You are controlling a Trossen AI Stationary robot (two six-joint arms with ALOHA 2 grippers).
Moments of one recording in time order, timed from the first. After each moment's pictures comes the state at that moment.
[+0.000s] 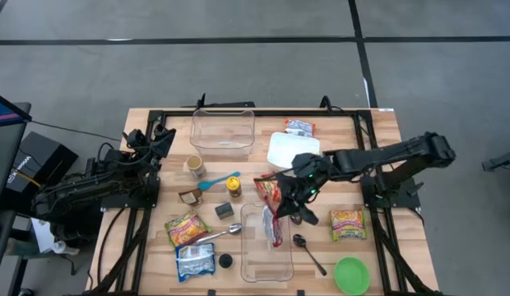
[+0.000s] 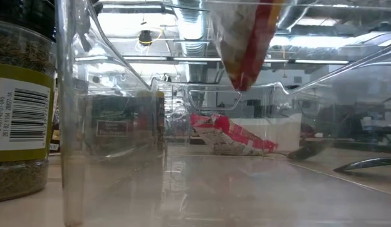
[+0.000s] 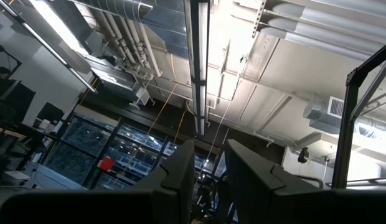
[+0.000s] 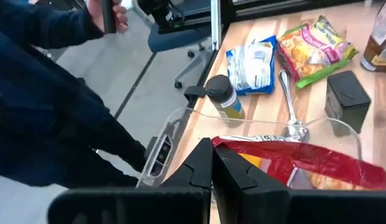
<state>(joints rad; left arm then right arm) 0.47 0.34 0.01 1.01 0.05 -0.56 0.16 1.46 1.18 -0.29 -0.47 0.23</state>
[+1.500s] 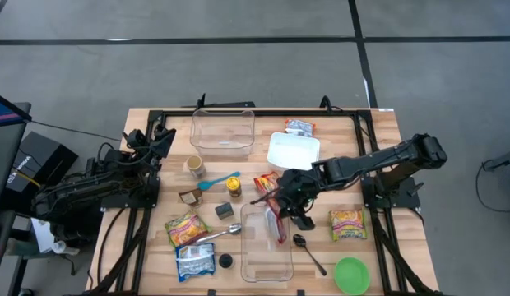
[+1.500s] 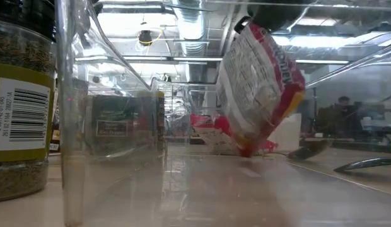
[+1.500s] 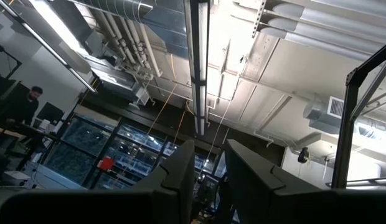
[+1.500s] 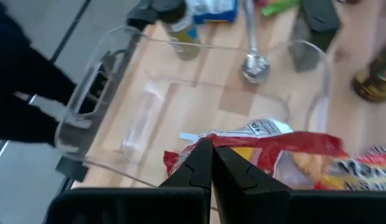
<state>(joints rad) 0.47 0.34 0.01 1.01 0.05 -0.56 0.20 1.53 1.18 -0.51 -0.28 0.06</state>
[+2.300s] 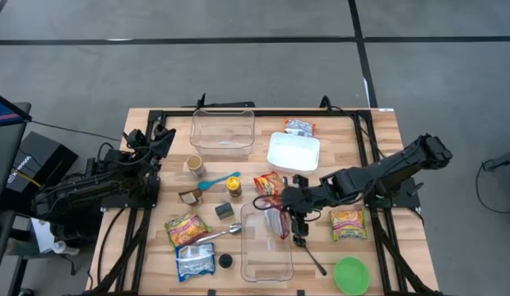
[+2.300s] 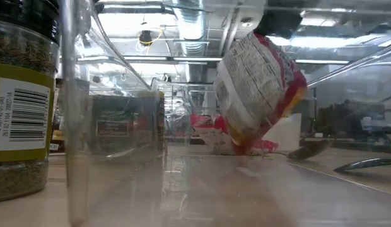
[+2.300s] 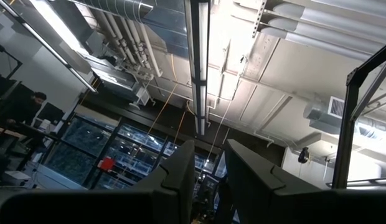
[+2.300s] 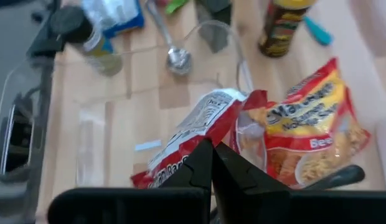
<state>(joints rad) 0.47 0.34 0.01 1.01 0.04 -0.56 0.36 1.49 1.18 -0.59 0.21 0.45</state>
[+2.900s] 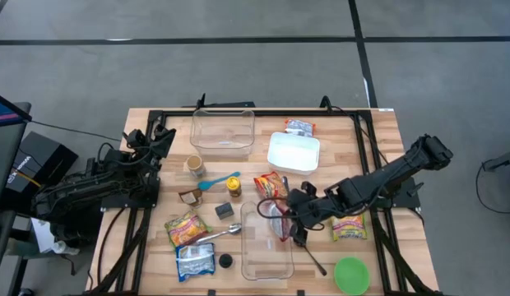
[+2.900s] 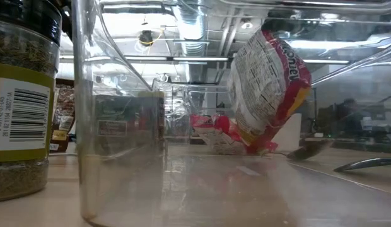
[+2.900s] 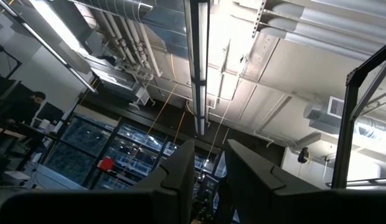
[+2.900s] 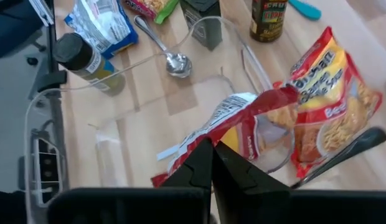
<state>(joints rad) 0.47 0.34 0.01 1.01 0.05 -0.56 0.46 1.49 1.18 -0.61 0.32 0.74</state>
